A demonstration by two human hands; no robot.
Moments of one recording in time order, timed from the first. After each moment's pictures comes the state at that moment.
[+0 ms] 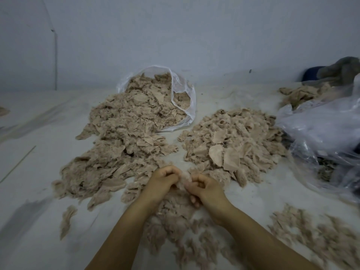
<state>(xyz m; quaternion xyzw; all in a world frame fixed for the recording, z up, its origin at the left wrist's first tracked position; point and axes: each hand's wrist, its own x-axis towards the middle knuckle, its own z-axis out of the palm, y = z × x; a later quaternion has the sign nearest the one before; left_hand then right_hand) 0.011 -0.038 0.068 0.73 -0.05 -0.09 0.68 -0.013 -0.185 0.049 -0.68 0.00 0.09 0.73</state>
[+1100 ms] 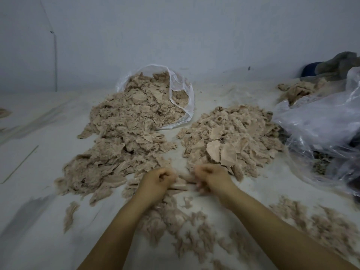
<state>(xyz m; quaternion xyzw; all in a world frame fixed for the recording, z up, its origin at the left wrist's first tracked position) 0.009 -0.022 0.052 0.87 -0.10 0.02 0.48 -0.005 -0.206 0.065 -0.71 0.08 0.08 0.70</state>
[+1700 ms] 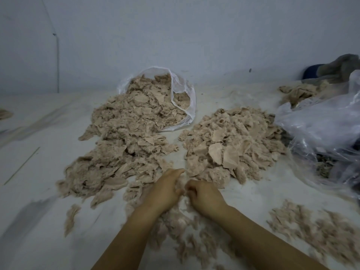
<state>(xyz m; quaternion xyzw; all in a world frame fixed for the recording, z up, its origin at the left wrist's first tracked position) 0.019 -0.038 0.035 0.95 -0.15 0.00 0.28 -0.003 -0.185 0.030 -0.95 -0.08 0.02 0.30</state>
